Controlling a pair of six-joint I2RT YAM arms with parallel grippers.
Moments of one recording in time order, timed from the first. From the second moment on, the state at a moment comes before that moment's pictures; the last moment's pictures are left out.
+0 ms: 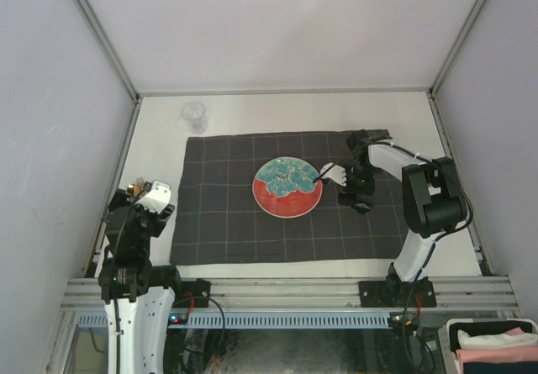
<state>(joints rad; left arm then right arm) 0.09 0.25 0.57 -0.71 -0.21 0.67 0.24 1.81 1.14 -0.96 -0.17 -1.17</state>
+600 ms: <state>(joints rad) 0.09 0.22 0.57 -0.72 -0.21 0.67 0.27 1.76 1.06 -0.88 -0.13 -1.14</state>
